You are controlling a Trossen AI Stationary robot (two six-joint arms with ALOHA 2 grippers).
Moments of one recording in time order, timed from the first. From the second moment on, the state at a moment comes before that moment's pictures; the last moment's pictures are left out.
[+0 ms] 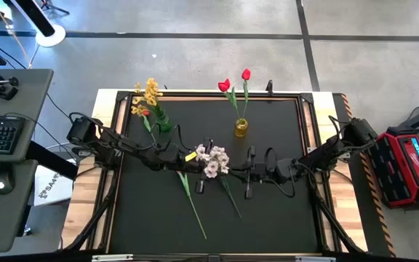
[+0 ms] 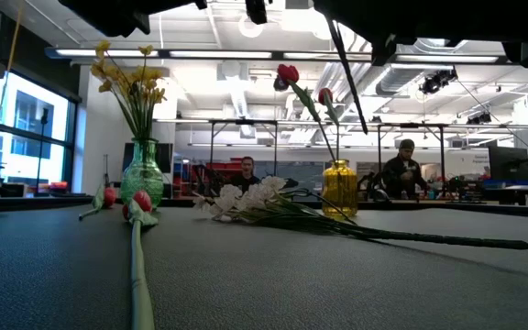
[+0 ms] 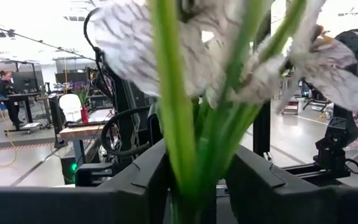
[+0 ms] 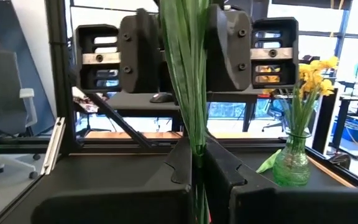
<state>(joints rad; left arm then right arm) -0.20 1.70 0.89 1.02 -0.04 0.08 0.39 1.55 0.51 1.19 0.47 -0.10</state>
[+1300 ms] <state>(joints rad) -0.16 0.94 0.88 -0.08 -1.03 0.06 0.44 1.46 0.51 0.94 0.73 0.07</state>
